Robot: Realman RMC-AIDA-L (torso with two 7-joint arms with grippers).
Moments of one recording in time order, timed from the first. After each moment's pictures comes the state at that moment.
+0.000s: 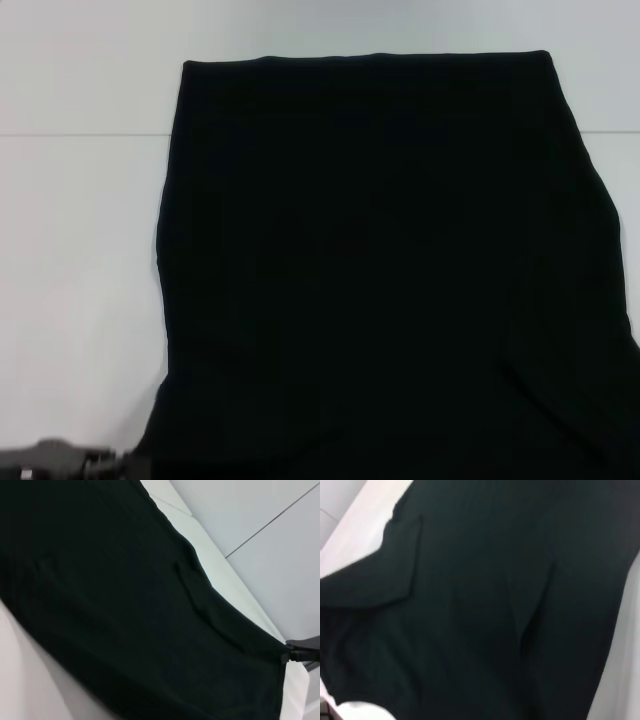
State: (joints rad) left arm -0.35 -2.11 0.28 0.84 2.48 1.96 -1.74; right arm 0.29 1.85 -0.38 -0.65 -2.48 -1.80 1.70
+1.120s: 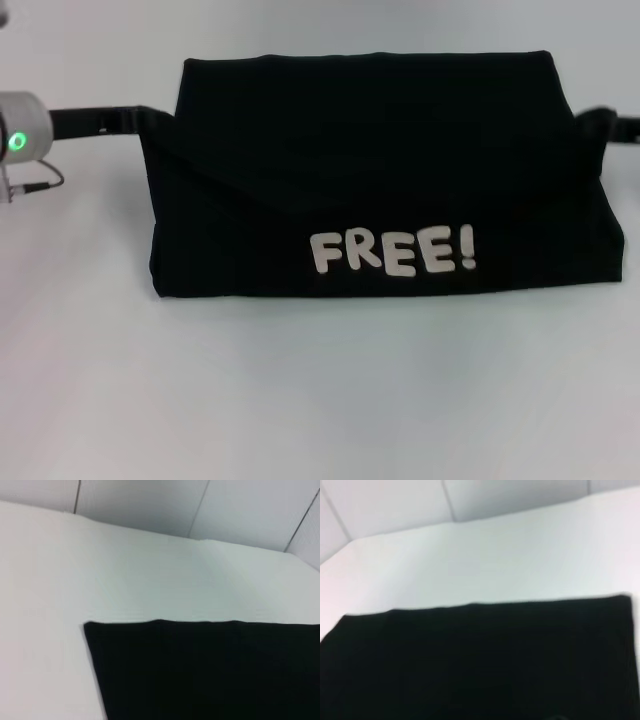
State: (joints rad) left arm -0.89 -1.96 0.27 0.49 2.45 0.93 -1.92; right arm 0.86 1.90 -0.27 -0.38 -2.41 -0.87 1.83
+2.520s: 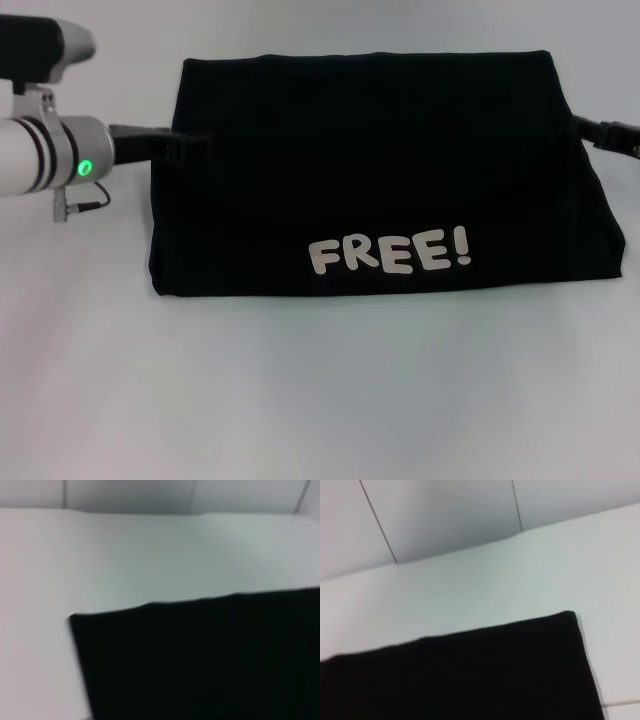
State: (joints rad) left arm -0.93 -2.06 0.36 0.45 2.45 0.70 -1.81; right arm 0.82 2.06 -0.30 -0.46 -2.18 -0.62 1.72
